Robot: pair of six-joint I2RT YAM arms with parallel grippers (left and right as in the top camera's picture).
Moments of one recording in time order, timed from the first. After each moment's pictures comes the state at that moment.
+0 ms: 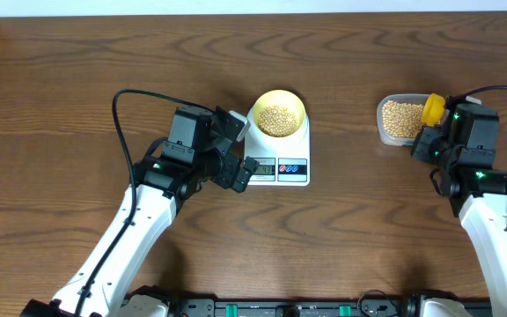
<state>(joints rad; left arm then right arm) -0.33 1.31 0.91 -0.55 0.29 0.14 -0.08 1.26 0.81 -0.36 0.04 0.22</state>
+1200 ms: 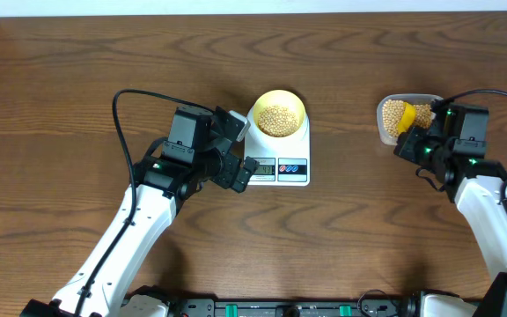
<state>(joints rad) -0.33 1.31 0.91 -0.55 0.29 0.14 -0.11 1.40 0.81 -0.33 -0.26 0.40</state>
